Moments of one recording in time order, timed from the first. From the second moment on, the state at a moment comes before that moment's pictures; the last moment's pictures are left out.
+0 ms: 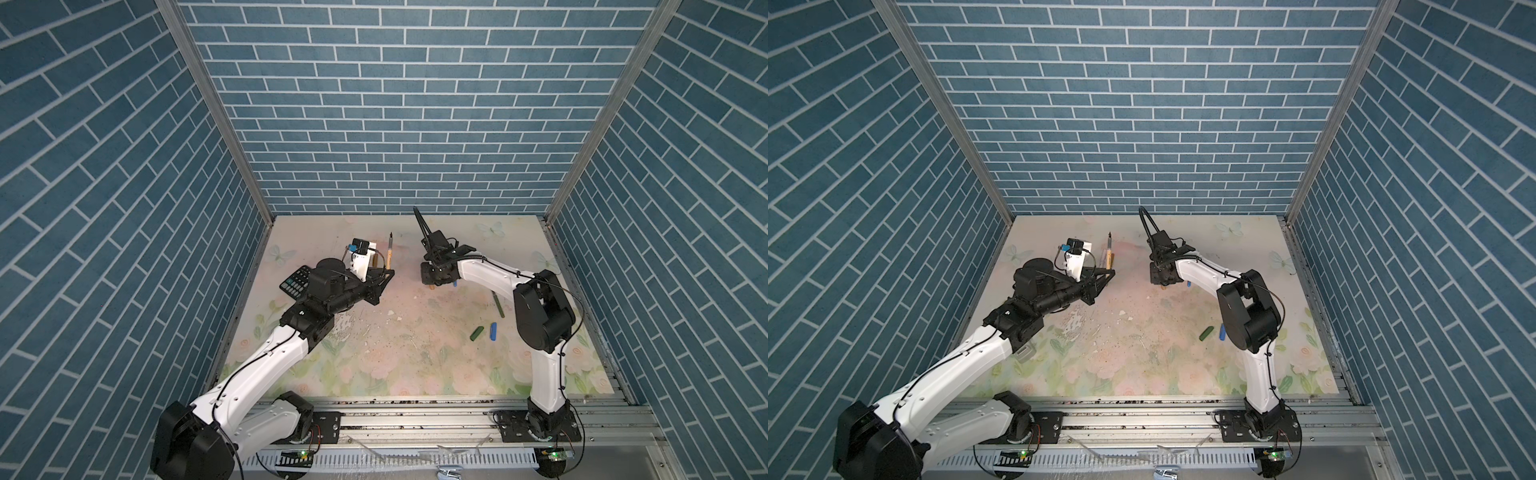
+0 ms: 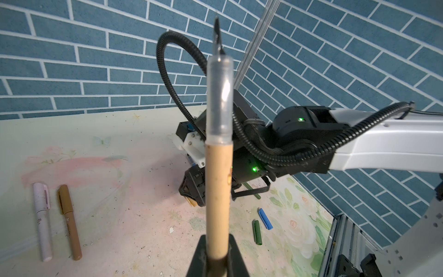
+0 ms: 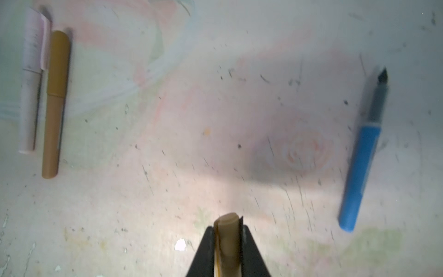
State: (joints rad) left arm -0.51 1.06 0.80 0.01 0.37 -0.33; right arm 0.65 1.99 1.49 -0.59 0.07 0.48
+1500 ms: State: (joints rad) left arm -0.52 1.08 0.80 0.05 0.45 -0.38; right arm 0.58 1.68 1.06 -0.62 -0.06 0.46
